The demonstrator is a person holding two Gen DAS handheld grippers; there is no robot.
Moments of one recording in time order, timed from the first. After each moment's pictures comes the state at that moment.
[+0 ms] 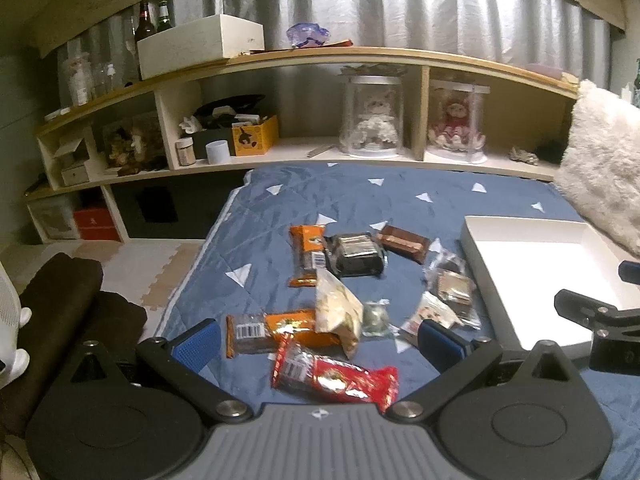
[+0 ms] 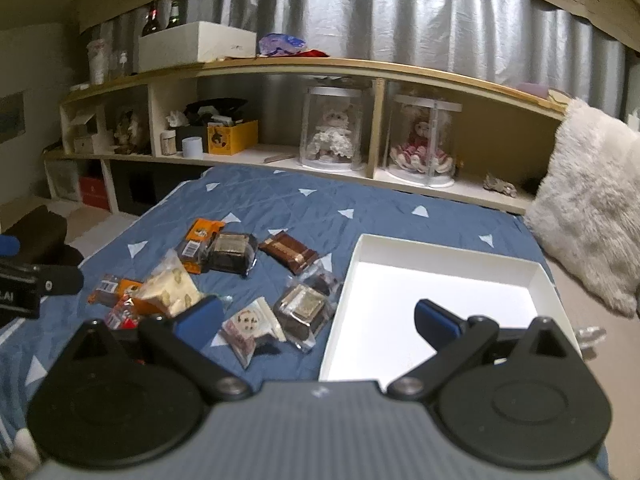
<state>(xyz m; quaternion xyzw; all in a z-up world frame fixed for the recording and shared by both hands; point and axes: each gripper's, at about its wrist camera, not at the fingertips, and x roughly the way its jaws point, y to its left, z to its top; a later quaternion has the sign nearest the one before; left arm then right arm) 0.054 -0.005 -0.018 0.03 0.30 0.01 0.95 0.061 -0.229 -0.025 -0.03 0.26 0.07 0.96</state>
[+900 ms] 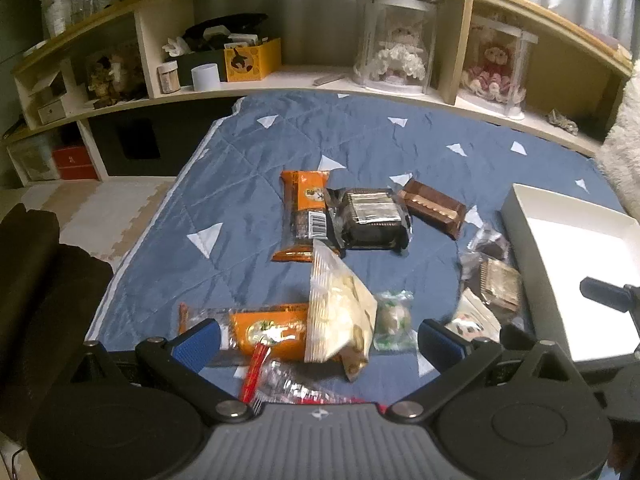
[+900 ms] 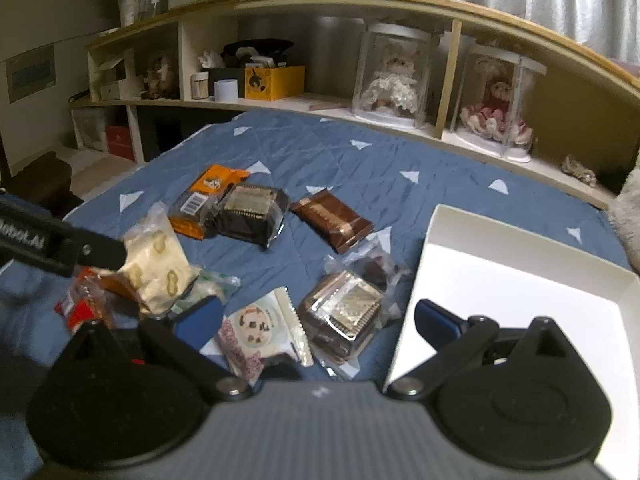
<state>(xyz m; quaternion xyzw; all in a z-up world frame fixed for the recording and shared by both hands) 0.174 0.000 -0.069 -0.01 0.40 0.02 0.92 0.173 -0.193 -0.099 -0.06 0.31 0.14 0.94</state>
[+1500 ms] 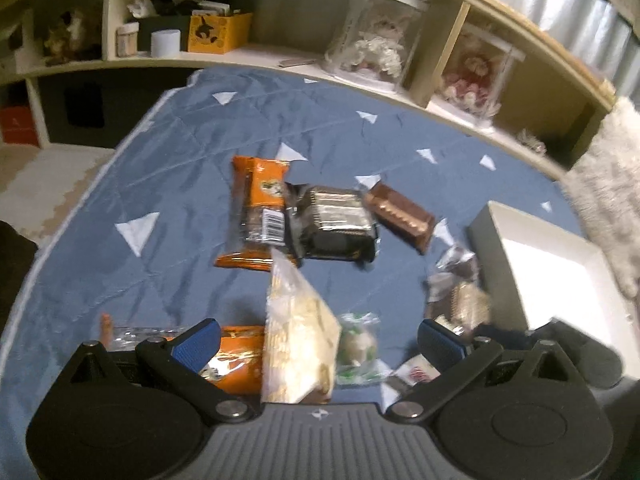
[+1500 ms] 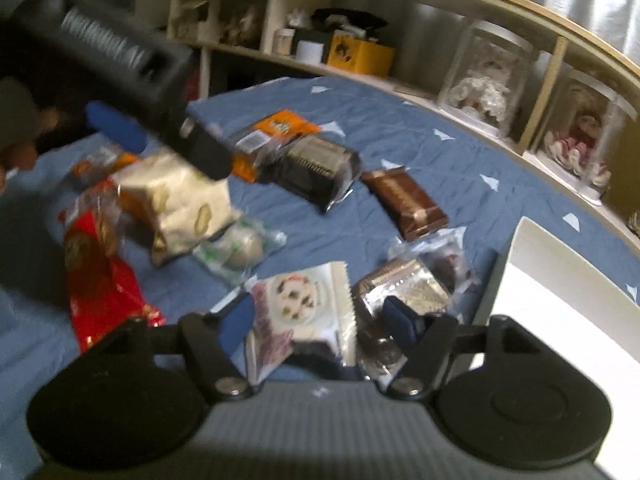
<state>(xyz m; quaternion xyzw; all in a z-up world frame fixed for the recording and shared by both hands) 0.214 0.019 -0.093 -0.10 0.41 -0.07 0.91 0.189 -0.164 -0.135 -0.18 0.32 0.24 0.90</state>
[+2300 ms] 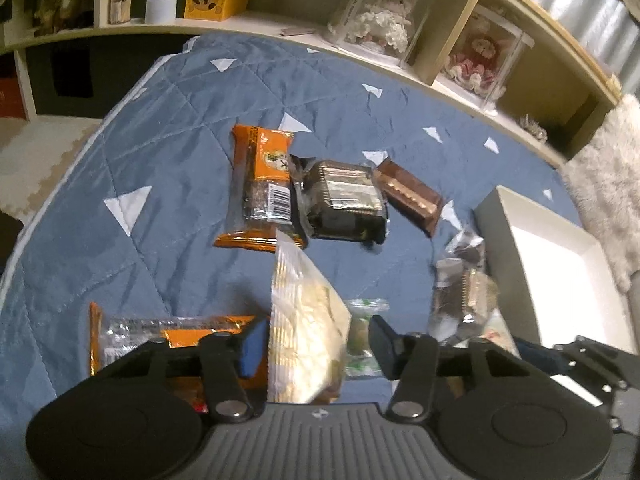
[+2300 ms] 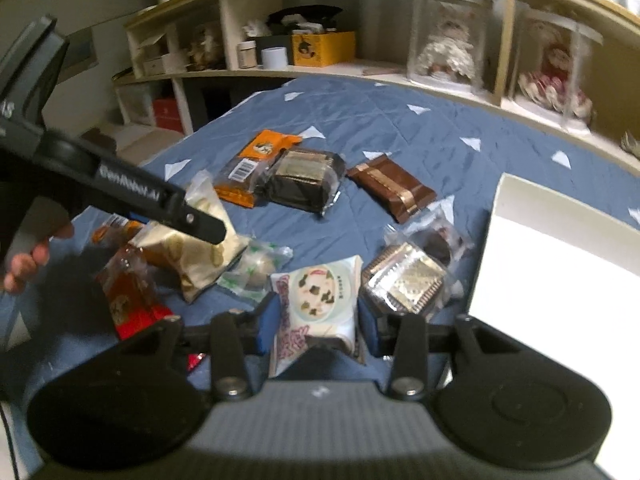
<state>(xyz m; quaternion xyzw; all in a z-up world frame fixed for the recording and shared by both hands) 0.232 0.029 -0.109 -0.10 0.45 -0.08 0.88 0.190 -0.184 -0.106 -0.04 0.37 0.22 0.90</state>
